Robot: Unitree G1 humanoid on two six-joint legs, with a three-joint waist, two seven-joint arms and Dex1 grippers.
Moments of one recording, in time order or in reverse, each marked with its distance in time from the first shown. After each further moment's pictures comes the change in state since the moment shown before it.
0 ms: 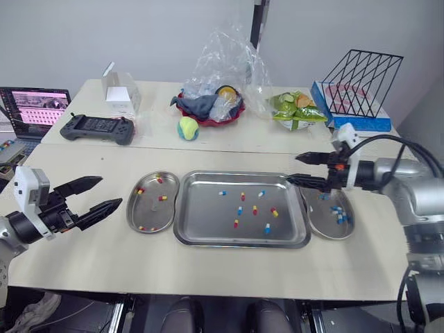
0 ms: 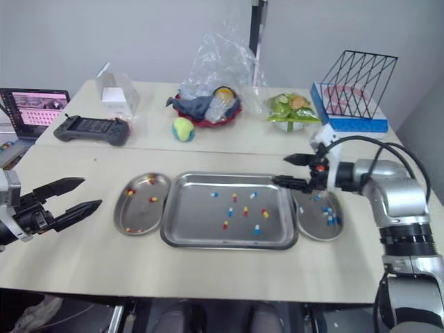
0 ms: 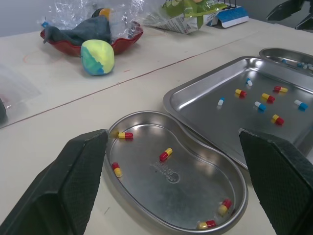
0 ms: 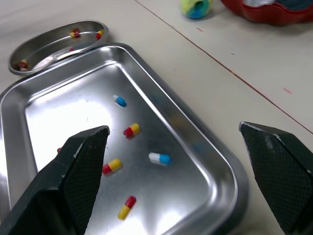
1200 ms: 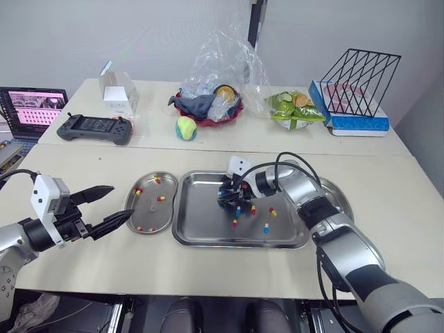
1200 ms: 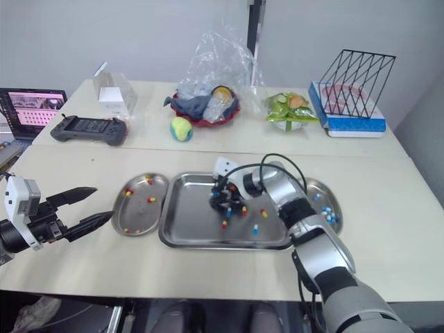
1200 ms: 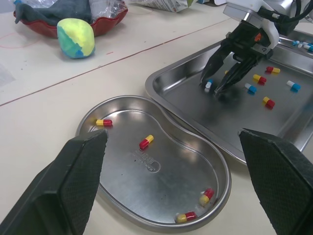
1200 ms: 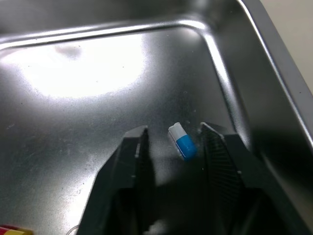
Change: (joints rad) left arm 0.064 -0.009 -0.036 -0.112 0.025 0.014 0.053; right arm -0.260 0.461 0.326 0.616 -0.424 -0.439 -0.005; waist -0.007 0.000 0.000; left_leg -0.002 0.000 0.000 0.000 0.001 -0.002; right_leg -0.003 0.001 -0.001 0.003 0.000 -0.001
